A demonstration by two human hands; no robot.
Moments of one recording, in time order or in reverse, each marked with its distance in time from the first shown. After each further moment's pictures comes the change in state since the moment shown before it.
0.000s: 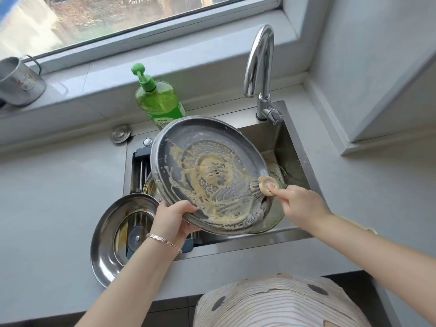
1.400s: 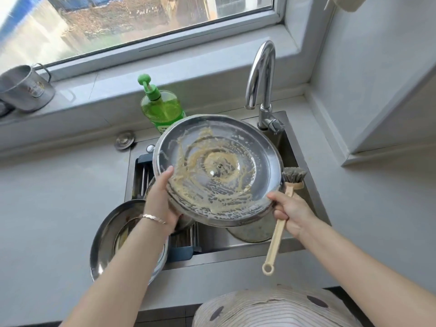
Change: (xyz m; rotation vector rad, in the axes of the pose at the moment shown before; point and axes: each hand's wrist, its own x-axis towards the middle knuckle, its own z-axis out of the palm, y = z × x) left_hand 0.019 0.033 0.012 -0.057 -0.001 0.083; right_hand 0.019 -0.033 0.000 1.690 0.093 0.680
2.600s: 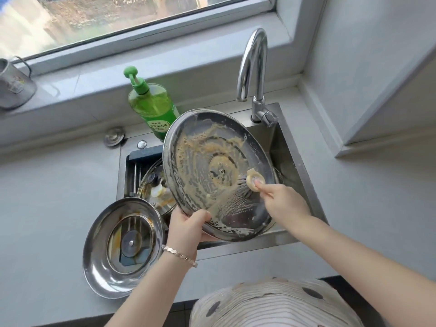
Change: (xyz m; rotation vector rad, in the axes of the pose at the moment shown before) left_hand -0.036 -0.051 0.014 0.340 0.026 0.022; right_hand -0.013 -0.004 -0.002 -1.376 -0.010 -0.537
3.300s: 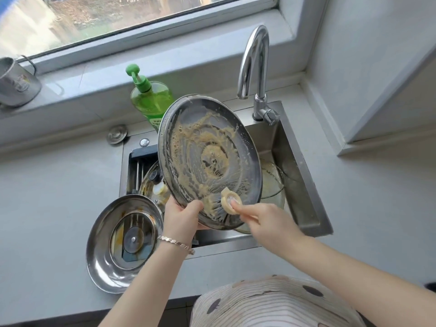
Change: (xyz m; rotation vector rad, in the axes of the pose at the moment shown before) left_hand 0.008 0.006 -0.003 0.029 0.079 0.118; right_hand -0.041 -0.020 0.013 0.068 -0.173 -0.292
